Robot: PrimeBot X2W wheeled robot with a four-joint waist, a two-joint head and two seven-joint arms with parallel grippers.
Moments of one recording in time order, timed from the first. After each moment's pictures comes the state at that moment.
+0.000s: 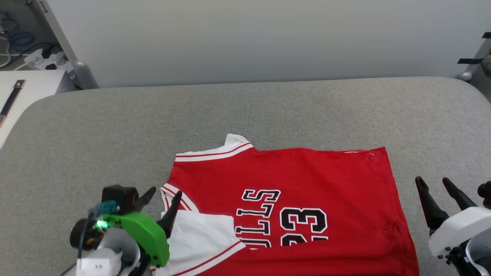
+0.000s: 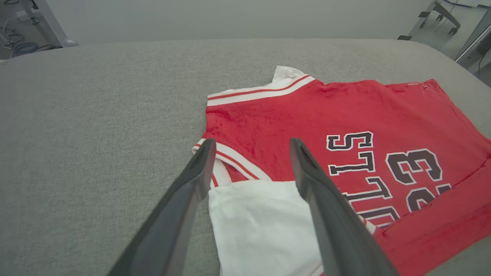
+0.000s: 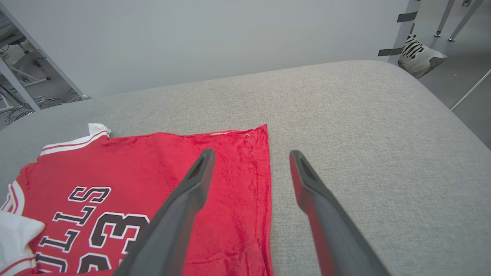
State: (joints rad) left arm -0.22 0.60 -0.70 0.13 -0.85 0.16 -0.06; right arm 0.01 -0.26 -0.08 -0.01 0.42 0.13 0.21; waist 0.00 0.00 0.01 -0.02
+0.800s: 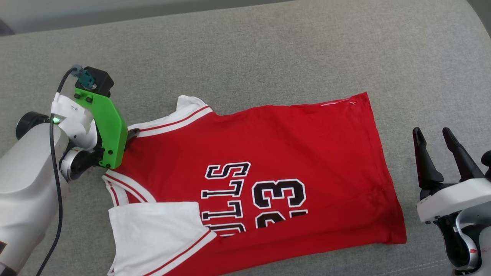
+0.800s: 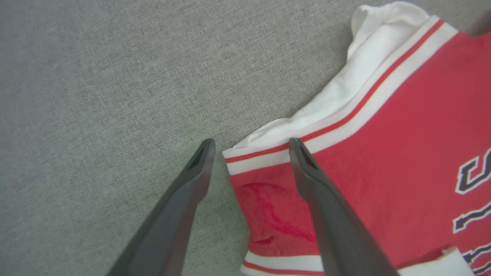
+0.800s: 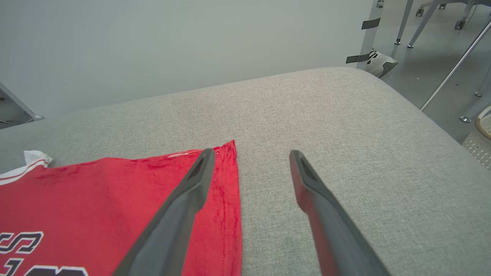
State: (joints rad) left arm -0.84 0.65 -0.80 0.51 -0.89 -0.09 0.58; right arm -0.11 -0.18 -0.07 -0.09 0.35 0.13 0.07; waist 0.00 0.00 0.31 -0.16
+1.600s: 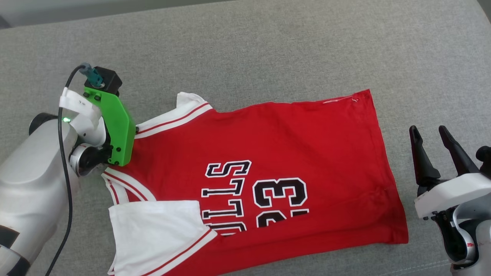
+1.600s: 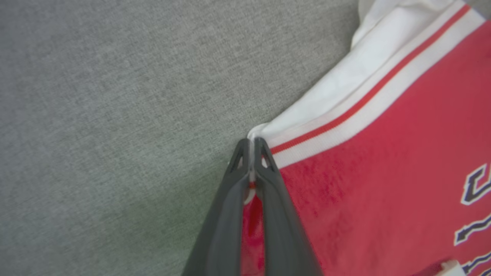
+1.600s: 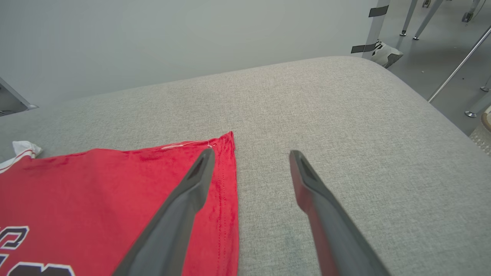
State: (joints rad) left arm -0.90 0.60 -0.86 0.63 -0.96 -0.13 0.58; right arm -0.15 -0.19 -0.05 -0.03 0.35 0.13 0.06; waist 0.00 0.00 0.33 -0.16
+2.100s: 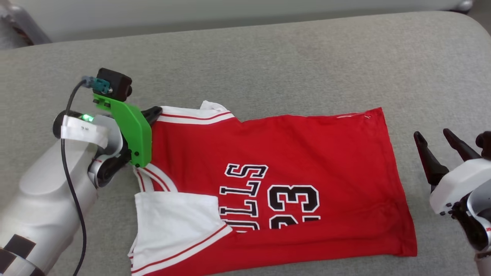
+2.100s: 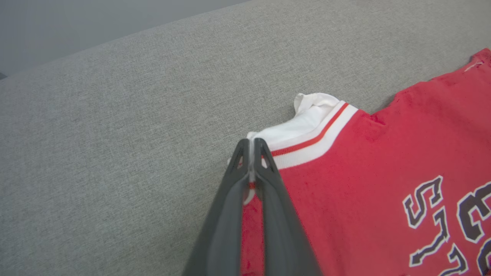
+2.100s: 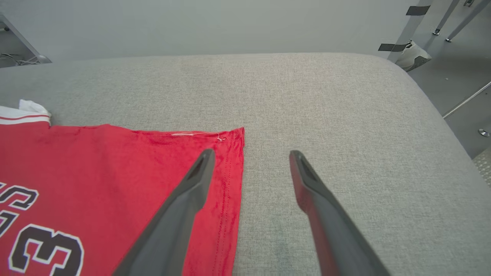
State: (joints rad) left arm -0.84 0.56 -0.85 0.57 -0.95 -0.13 0.23; right arm -0.20 -0.34 0.01 0.01 0.39 0.13 0.24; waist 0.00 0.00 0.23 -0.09
